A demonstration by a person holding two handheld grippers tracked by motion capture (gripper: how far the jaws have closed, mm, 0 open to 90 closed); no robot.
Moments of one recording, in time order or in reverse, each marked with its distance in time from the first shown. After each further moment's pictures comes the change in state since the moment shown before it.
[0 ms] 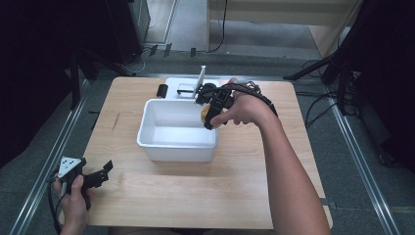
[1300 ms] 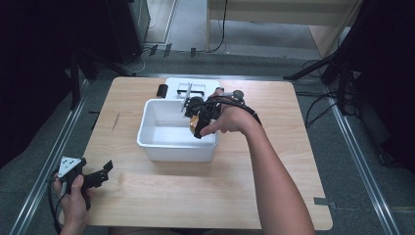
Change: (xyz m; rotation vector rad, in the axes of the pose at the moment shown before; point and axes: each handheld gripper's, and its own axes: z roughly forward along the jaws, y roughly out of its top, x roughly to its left) left arm 0.000 0.000 0.001 -0.001 0.000 -0.006; right arm 0.019 0.014 0.049 -0.046 0.004 -0.108
